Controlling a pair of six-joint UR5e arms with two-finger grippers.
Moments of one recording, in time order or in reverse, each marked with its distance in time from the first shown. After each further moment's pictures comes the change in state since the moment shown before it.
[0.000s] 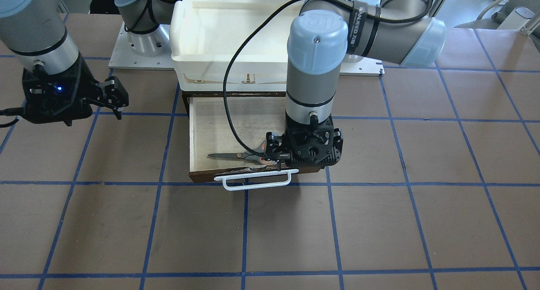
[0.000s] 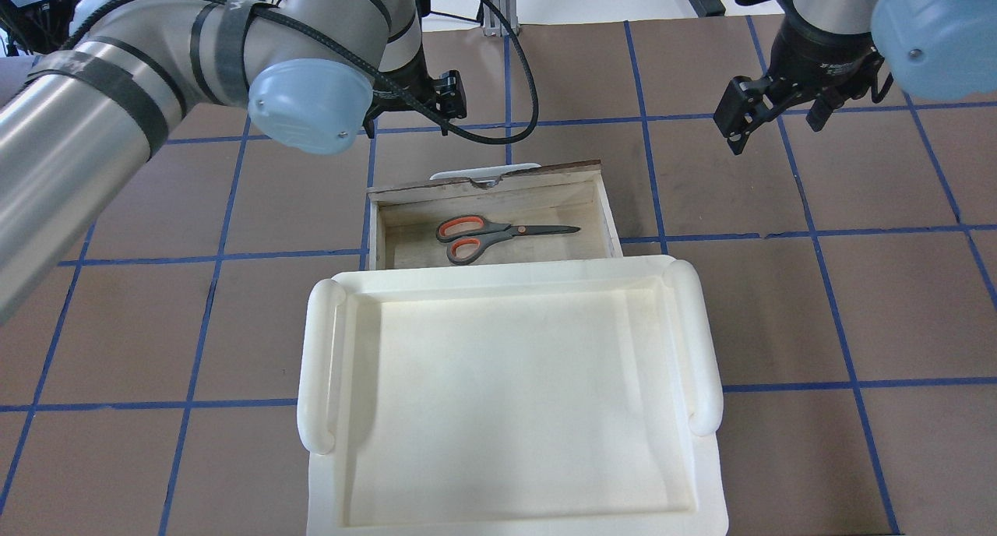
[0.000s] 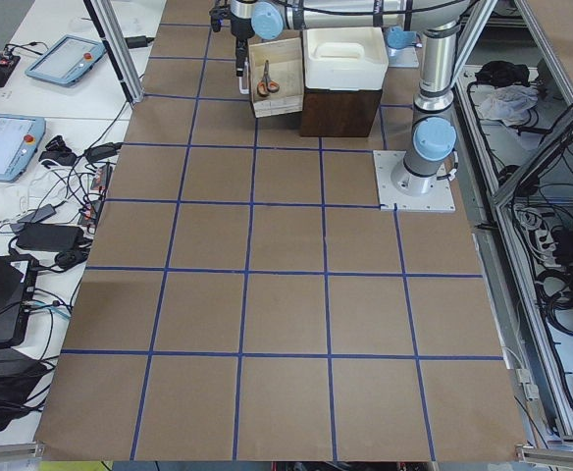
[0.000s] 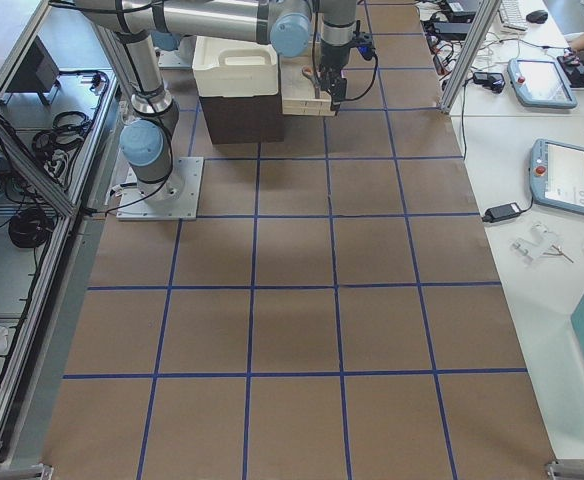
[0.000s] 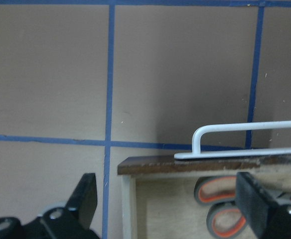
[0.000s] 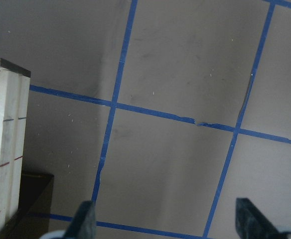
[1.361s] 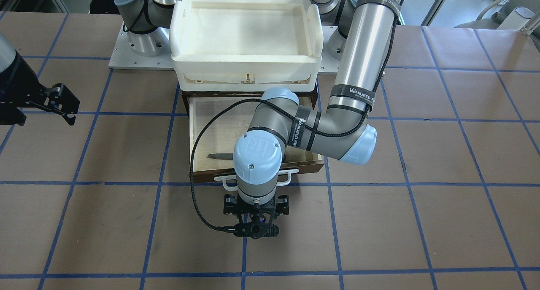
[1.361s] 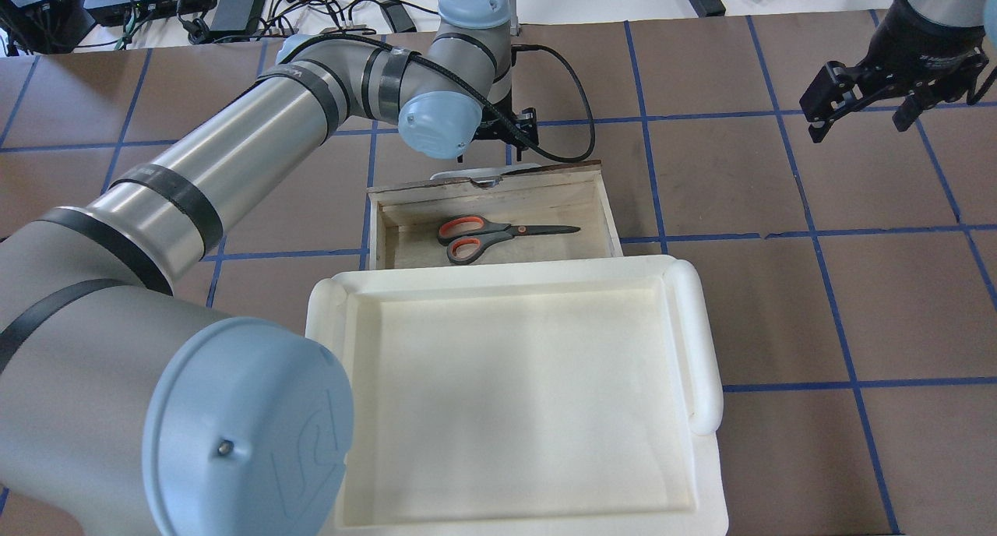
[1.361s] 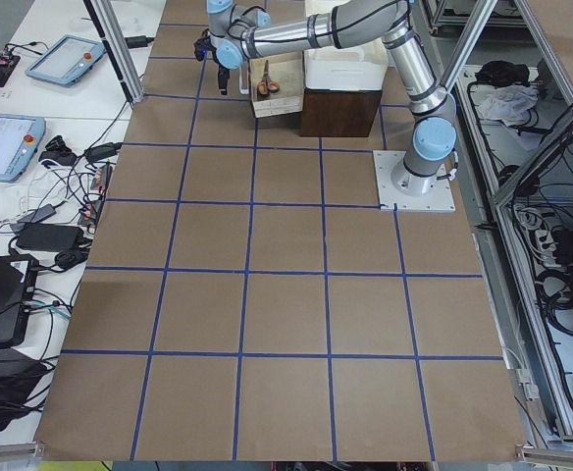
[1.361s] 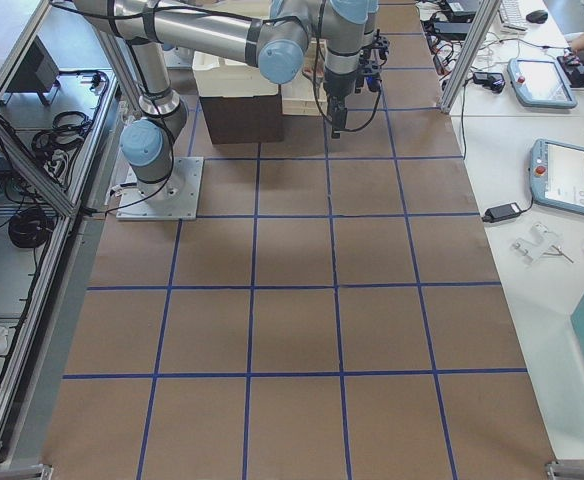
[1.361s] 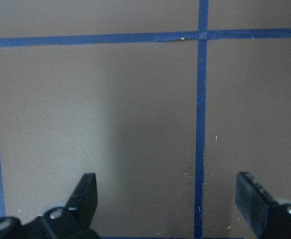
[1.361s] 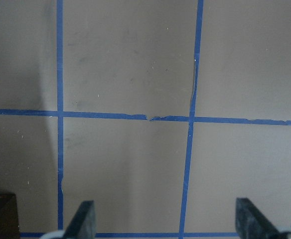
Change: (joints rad) left arm -0.059 -0.343 0.161 0.075 -0.075 -0.020; right arm -0.157 -0.007 0.011 -0.029 0.003 0.002
